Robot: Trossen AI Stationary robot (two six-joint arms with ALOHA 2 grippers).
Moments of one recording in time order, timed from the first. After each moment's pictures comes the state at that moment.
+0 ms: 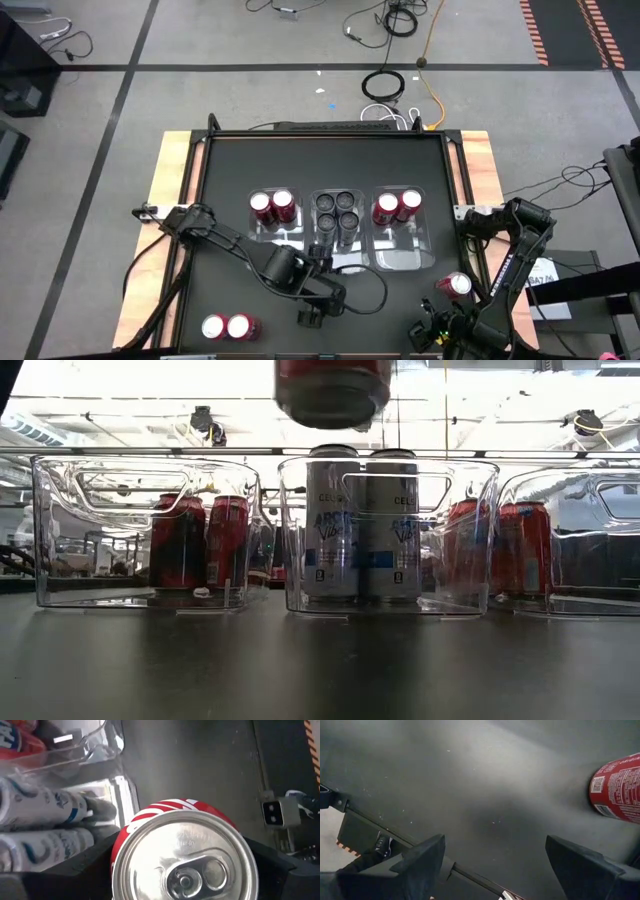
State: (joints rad) left arm -0.46 2.19 2.36 -1.32 -0.17 -0.26; right arm 1.07 1.79 1.46 -1.21 0.24 2.22
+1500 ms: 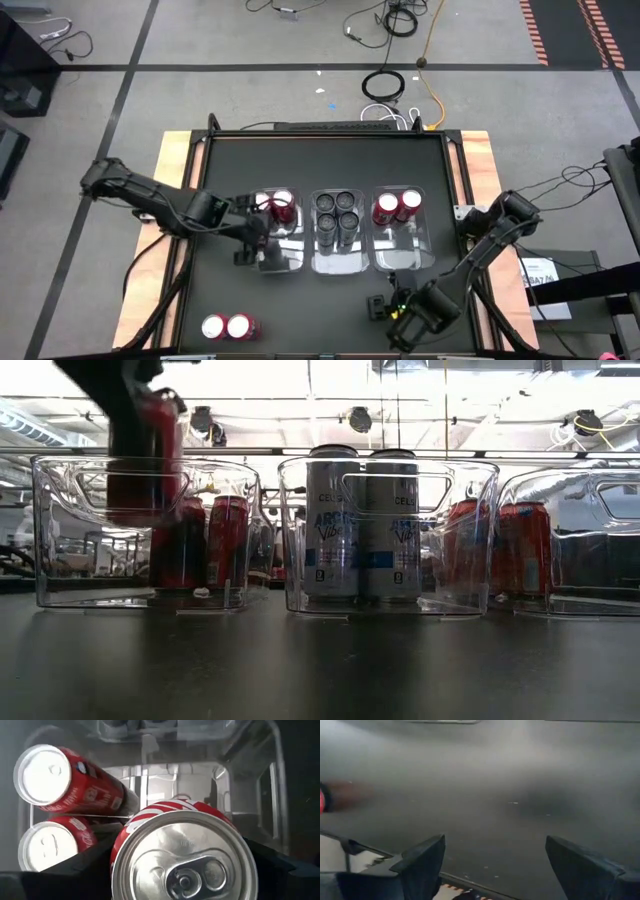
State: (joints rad) left arm -0.29 1.26 1.08 -0.98 -0.18 -0.27; right arm 0.78 1.79 1.46 -1.03 0.24 2.24
